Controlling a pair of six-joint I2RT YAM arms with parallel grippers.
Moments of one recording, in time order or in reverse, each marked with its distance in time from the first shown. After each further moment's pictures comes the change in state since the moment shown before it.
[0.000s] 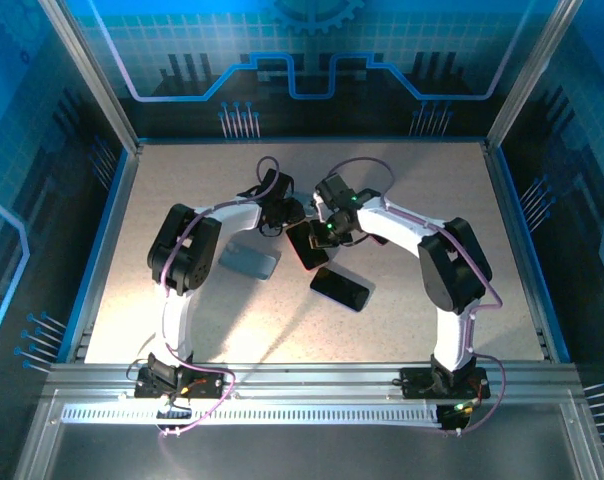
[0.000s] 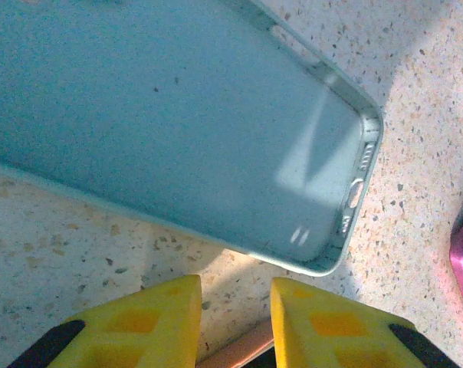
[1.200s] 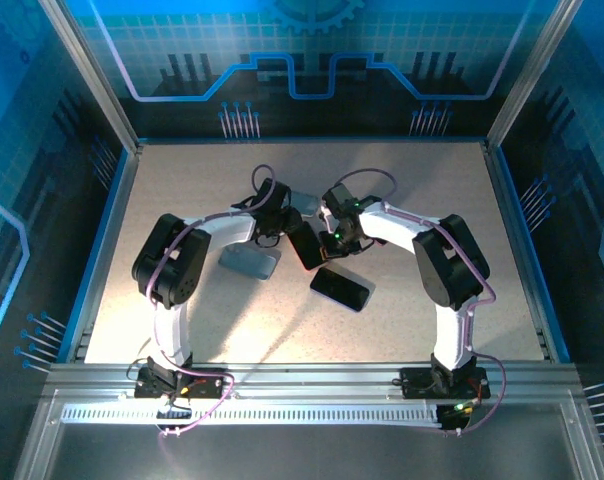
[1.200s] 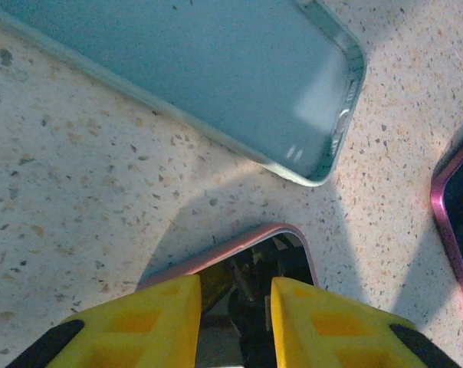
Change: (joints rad) left arm -0.037 -0.142 -0.179 0.060 -0.024 -0.039; right arm -0.020 0.040 -0.092 0.005 0.027 -0.043
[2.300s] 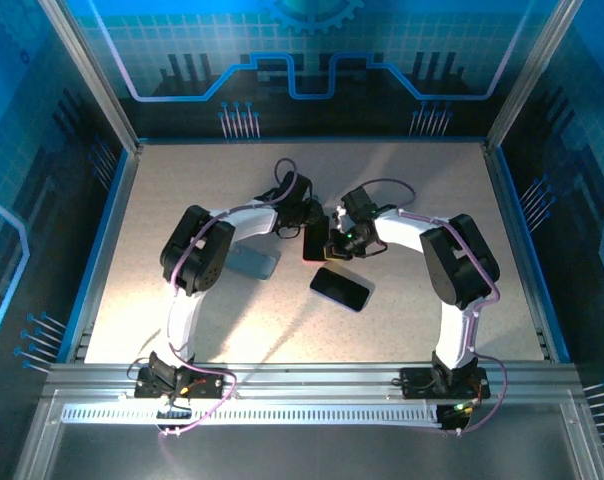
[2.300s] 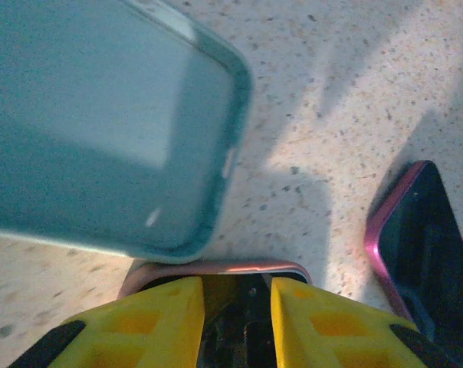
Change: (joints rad) left arm -0.057 0.216 0.259 0.013 0.030 -0.023; right arm -0.109 -0.035 -0.158 0.223 -0.224 0.144
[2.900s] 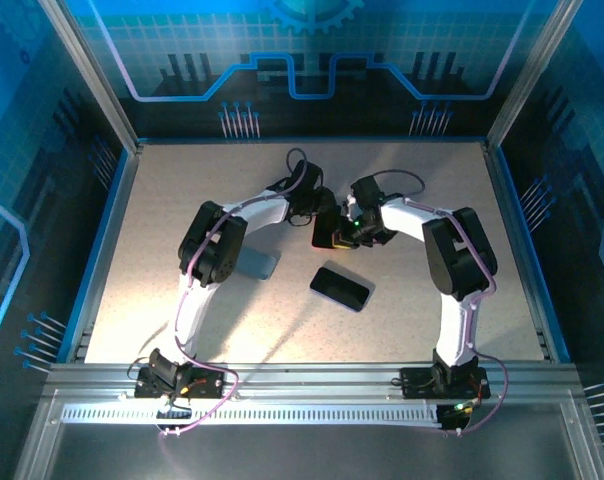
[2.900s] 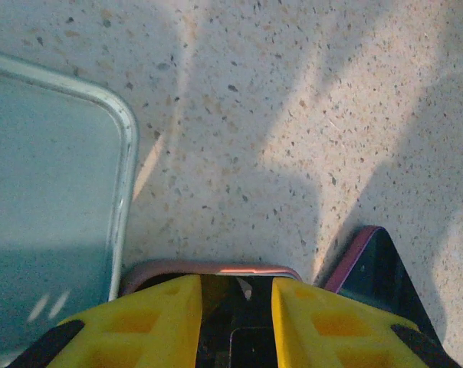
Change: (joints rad) left arm 0.006 0.153 0.244 -0.048 0.023 -0.006; right arm -0.082 0.072 0.127 -0.071 0.025 0.006
